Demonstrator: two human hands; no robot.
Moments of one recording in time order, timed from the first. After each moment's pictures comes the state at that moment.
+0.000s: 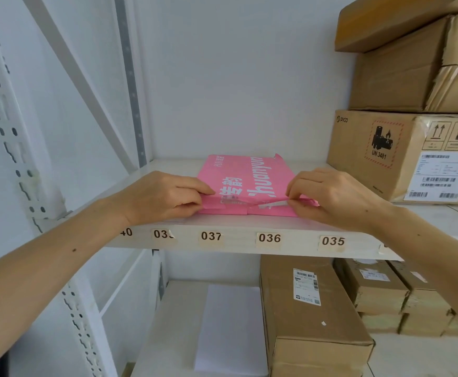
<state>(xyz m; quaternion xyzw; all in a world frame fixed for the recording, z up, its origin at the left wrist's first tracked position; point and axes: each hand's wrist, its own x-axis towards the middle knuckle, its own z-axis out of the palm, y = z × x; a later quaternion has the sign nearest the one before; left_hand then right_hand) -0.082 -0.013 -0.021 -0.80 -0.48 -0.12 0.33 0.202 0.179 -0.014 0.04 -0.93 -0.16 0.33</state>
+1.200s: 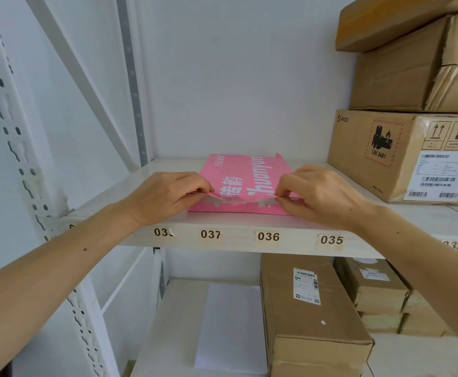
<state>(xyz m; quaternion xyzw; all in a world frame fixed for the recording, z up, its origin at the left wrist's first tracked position) -0.080 -0.001 -0.033 -0.77 -0.51 -0.26 0.30 0.185 0.172 -0.015 0.03 -0.92 -0.15 0.35</state>
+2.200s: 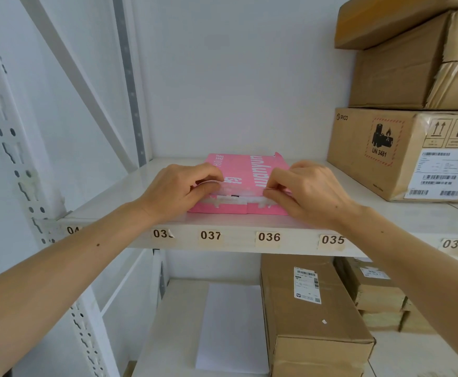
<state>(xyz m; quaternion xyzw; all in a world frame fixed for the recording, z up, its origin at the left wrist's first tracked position) -0.062 0.014 -0.028 -0.72 -0.55 -0.35 0.22 0.167 0.161 -0.018 -0.01 -0.90 -0.15 0.41</state>
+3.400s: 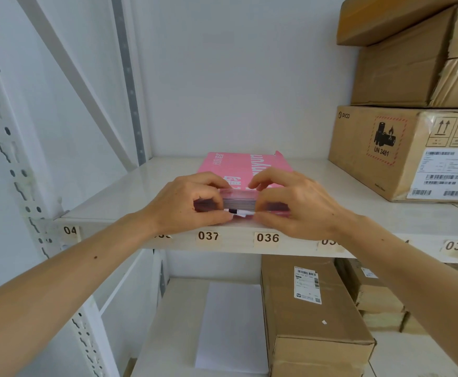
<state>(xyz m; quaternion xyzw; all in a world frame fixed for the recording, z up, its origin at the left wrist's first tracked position) -0.046 0.013 -0.041 -0.74 -0.56 -0.34 0.13 0.169 0.150 -0.027 -0.01 -0.95 -0.04 0.31</state>
